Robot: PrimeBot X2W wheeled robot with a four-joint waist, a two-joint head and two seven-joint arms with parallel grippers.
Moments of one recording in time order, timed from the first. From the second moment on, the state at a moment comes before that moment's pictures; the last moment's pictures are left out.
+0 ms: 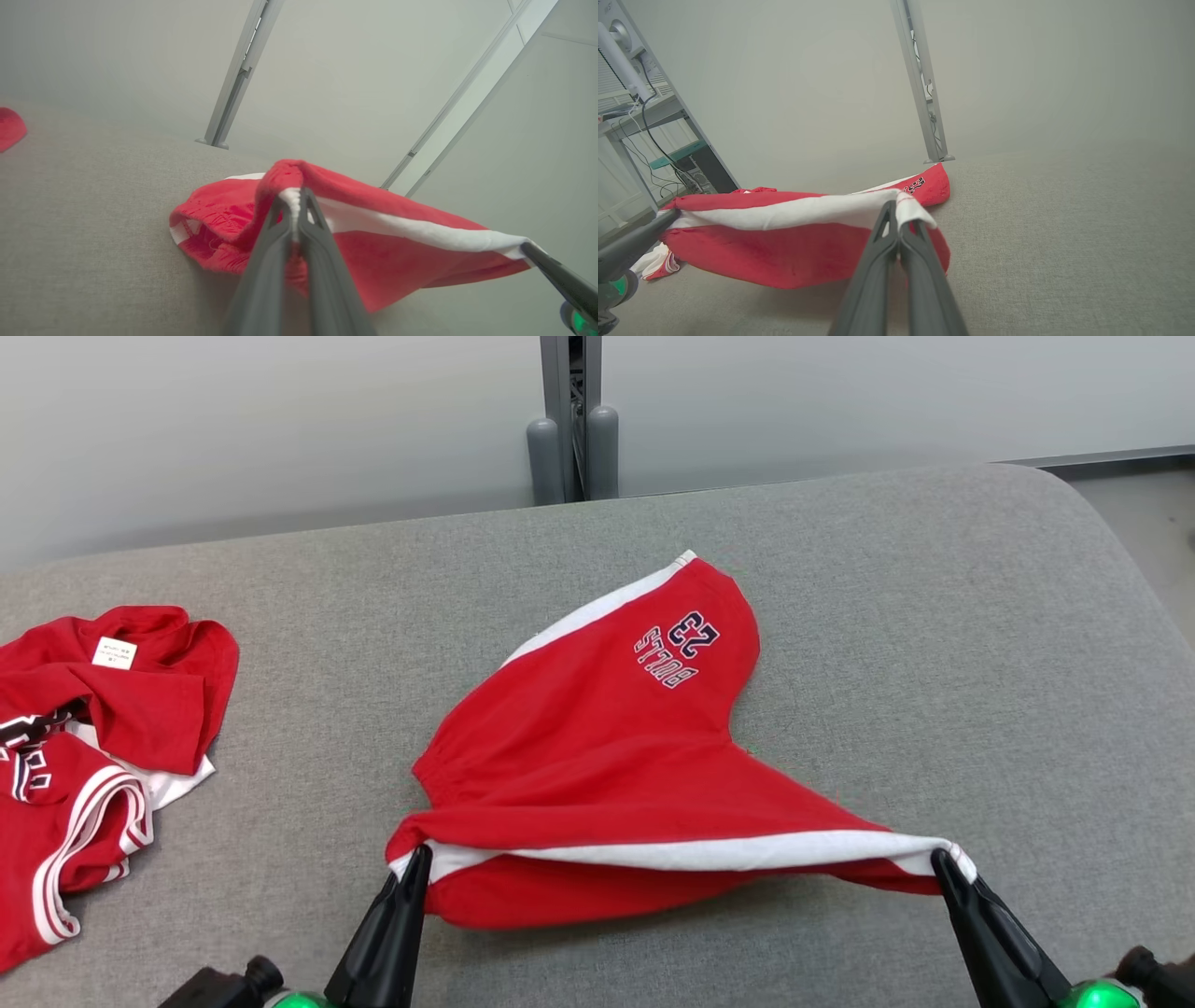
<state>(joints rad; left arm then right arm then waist) 0.16 0.19 -0.30 -0.10 -0.65 -0.13 -0.26 0.22 -0.27 0.23 -0.22 0.51 0.13 -0.21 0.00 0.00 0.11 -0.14</state>
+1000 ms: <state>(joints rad) -0.18 0.07 -0.39 0.27 -0.89 -0.13 -0.26 -0.31 -0.37 0.31 0.18 0.61 0.13 -0.10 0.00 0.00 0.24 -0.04</state>
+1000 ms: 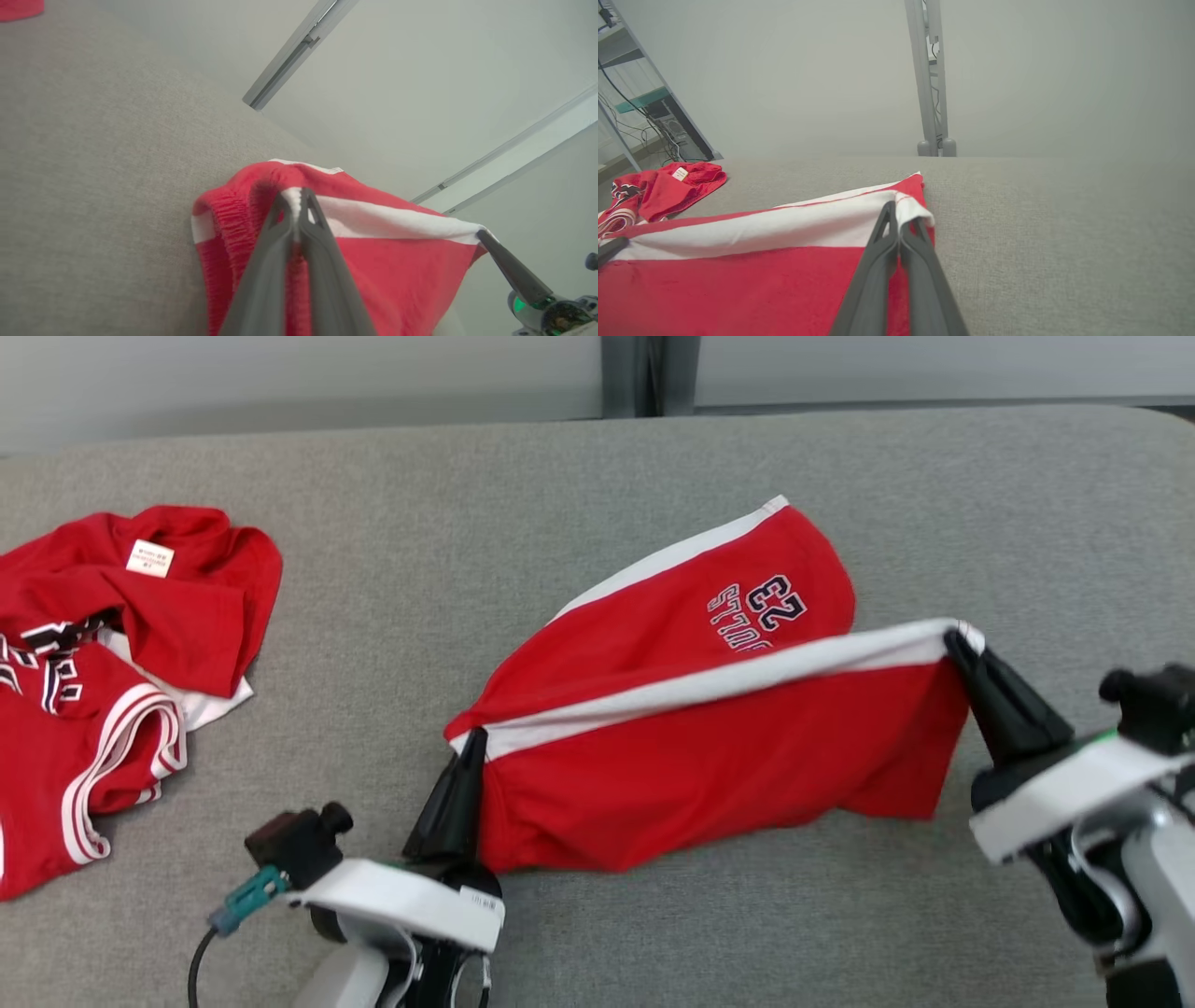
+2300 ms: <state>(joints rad) -0.59 0.05 -0.58 0.53 -0.99 0.03 -0.26 -1.06 -0.42 0.87 0.85 0.99 0.13 -0.05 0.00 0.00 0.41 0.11</state>
